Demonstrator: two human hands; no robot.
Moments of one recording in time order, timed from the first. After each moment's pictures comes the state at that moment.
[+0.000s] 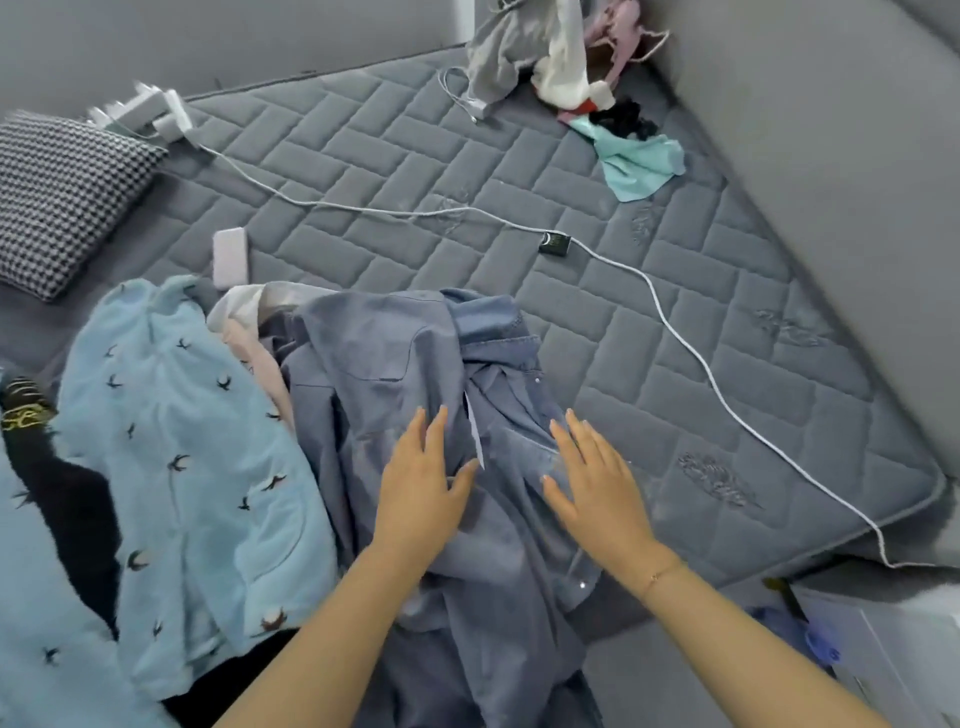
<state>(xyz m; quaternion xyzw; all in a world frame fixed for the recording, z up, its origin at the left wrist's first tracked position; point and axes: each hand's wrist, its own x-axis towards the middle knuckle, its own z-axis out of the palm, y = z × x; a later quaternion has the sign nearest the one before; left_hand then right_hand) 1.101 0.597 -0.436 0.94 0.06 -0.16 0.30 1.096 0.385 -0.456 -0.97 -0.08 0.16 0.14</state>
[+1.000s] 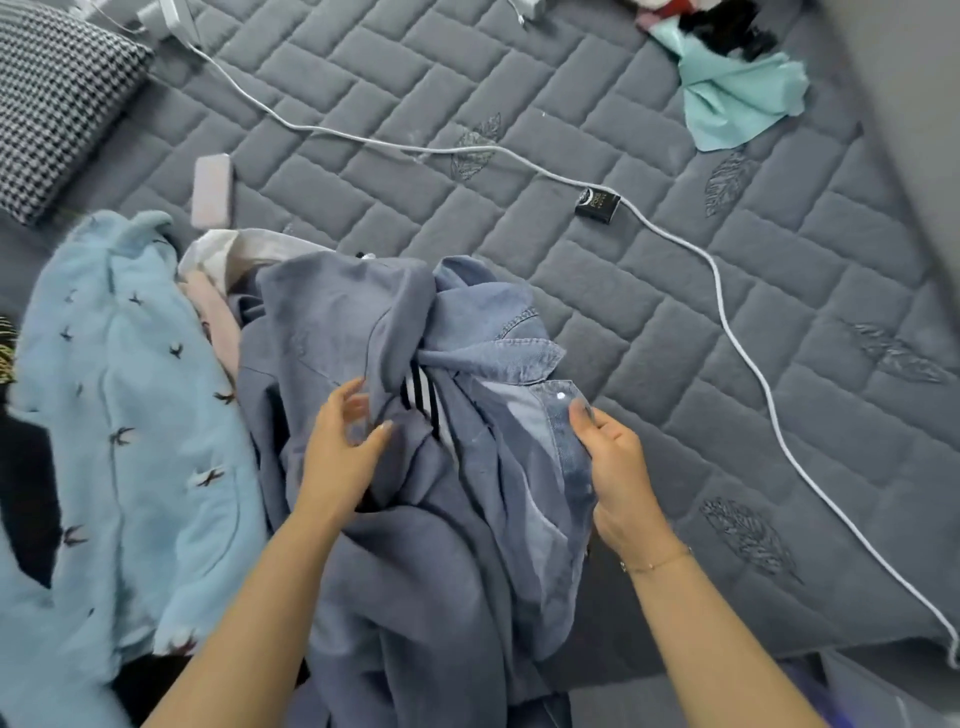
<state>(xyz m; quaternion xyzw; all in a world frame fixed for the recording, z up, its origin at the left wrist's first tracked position) 1.190 0.605 -0.517 0.83 0.30 -0.07 0.46 1.224 0.350 -0.512 -0.57 0.26 0.22 0.75</state>
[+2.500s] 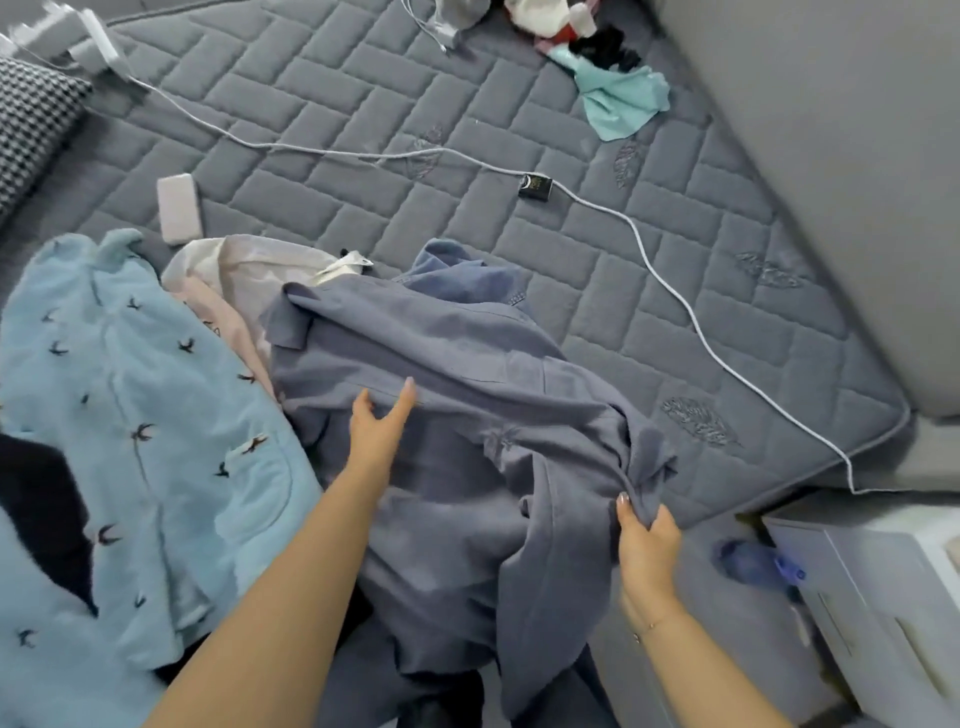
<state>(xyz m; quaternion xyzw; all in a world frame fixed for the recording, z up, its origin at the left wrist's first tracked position) 1.127 0.632 -0.522 0.71 0.37 -0.19 0.57 1.000 0.373 -0.502 -0.68 0.48 0.00 0.56</state>
